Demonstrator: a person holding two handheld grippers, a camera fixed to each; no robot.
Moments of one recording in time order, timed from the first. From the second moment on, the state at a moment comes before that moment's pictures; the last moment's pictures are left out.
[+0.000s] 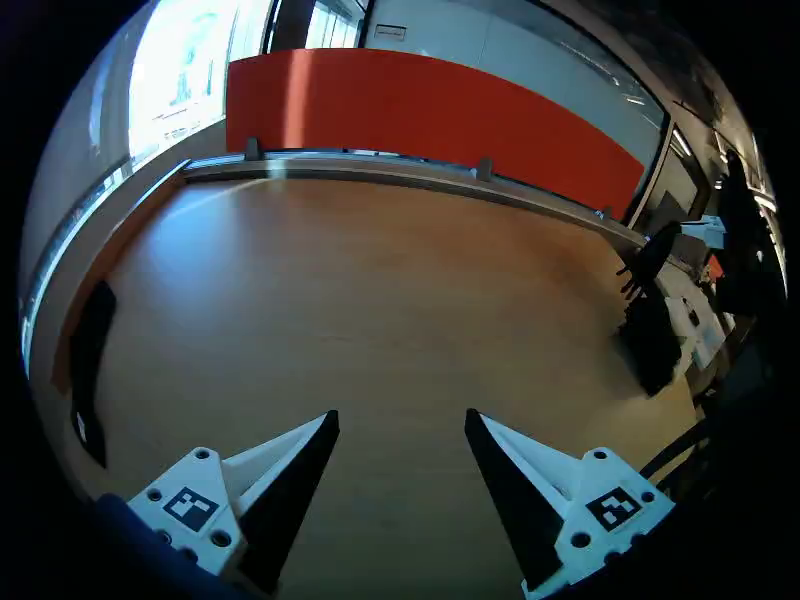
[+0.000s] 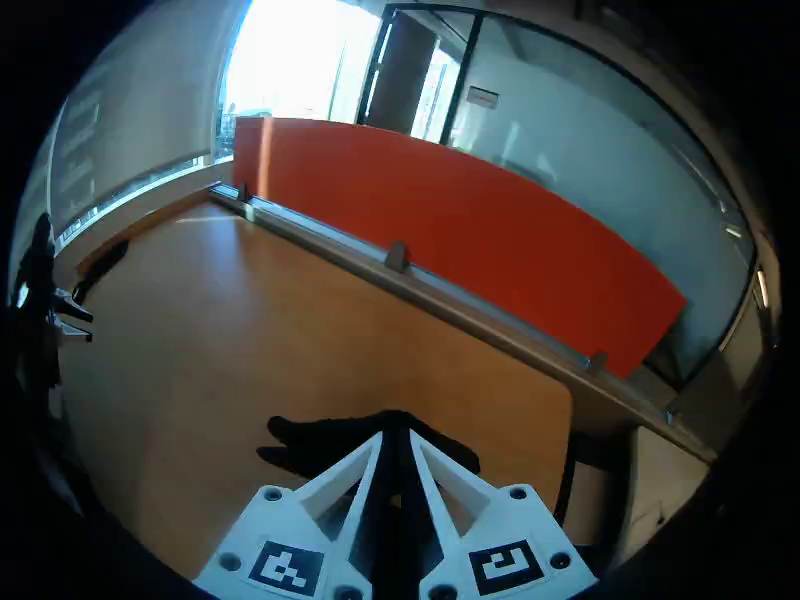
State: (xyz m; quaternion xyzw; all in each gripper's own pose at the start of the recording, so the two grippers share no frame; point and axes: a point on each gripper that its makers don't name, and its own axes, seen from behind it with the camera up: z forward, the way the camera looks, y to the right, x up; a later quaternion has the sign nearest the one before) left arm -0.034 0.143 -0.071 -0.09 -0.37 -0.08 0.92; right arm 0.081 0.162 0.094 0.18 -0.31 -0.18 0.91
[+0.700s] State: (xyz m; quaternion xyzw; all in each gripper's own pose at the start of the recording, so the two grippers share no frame) left arm -0.033 0.159 -0.074 -0.10 -0.37 -0.08 0.92; right arm 0.058 0.212 0.032 0.14 -0.34 -0.16 0.92
